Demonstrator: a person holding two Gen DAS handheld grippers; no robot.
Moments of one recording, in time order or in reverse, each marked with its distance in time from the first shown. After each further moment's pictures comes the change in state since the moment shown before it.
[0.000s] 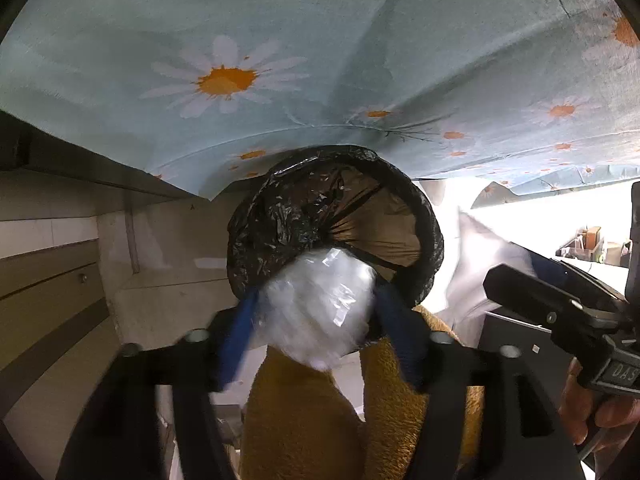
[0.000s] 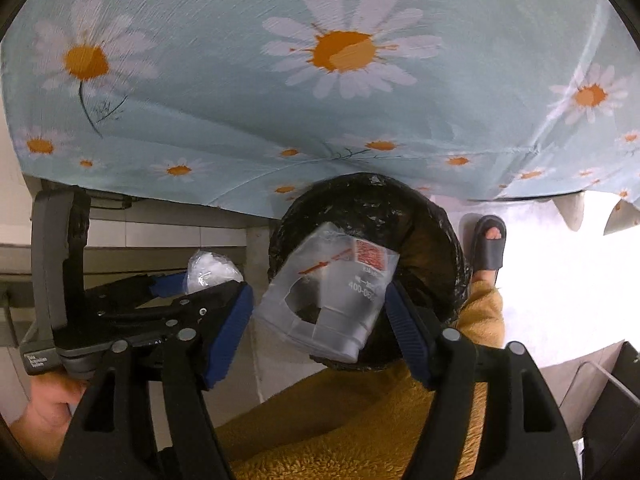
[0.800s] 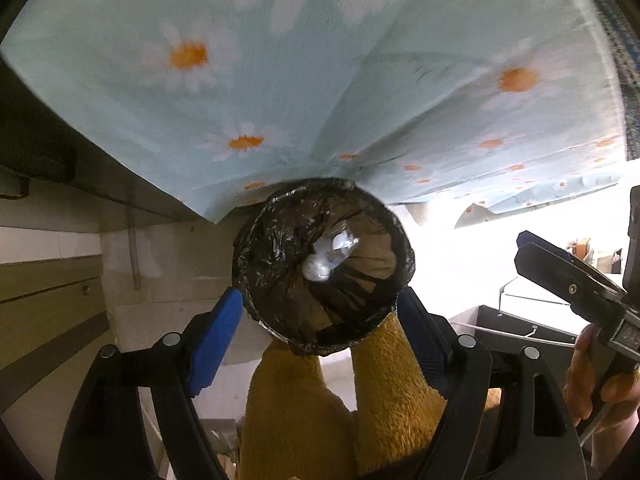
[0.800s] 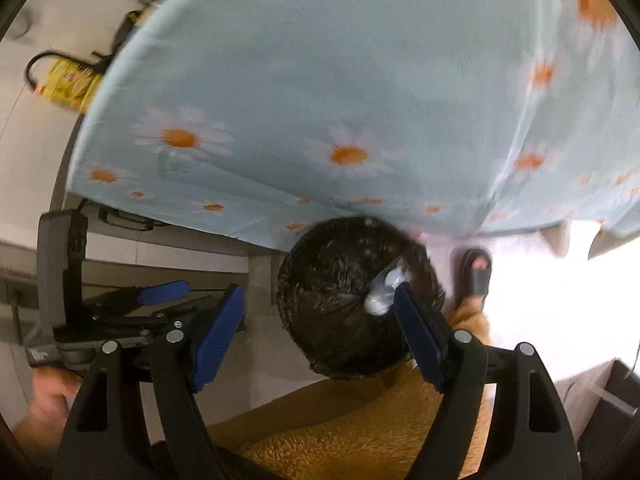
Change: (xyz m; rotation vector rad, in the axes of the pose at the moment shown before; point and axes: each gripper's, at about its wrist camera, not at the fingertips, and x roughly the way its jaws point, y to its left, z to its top) left arm -0.072 -0.007 -0.016 0.013 -0.127 -0.025; right arm -0.085 0.021 -0.002 -0.088 -0.158 -0.015
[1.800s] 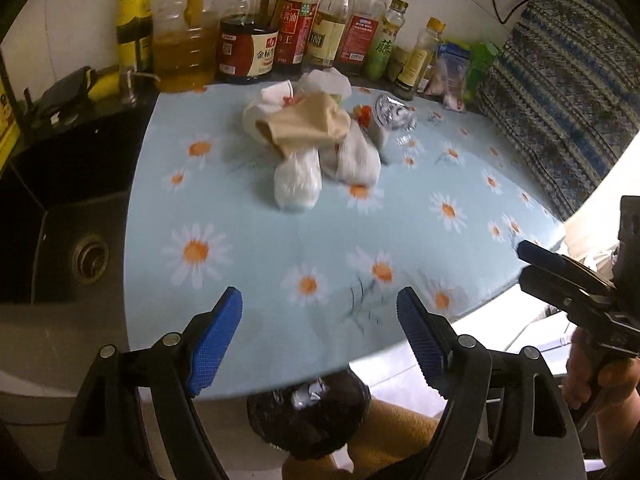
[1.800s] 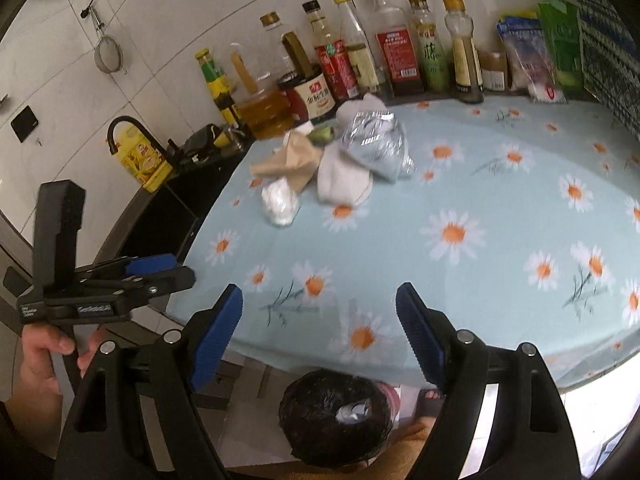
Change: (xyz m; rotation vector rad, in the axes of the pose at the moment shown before) left arm -0.185 -0.096 0.106 0.191 -0.429 0.012; right arm -0.180 0.028 0.111 -0.217 -0.389 0.022
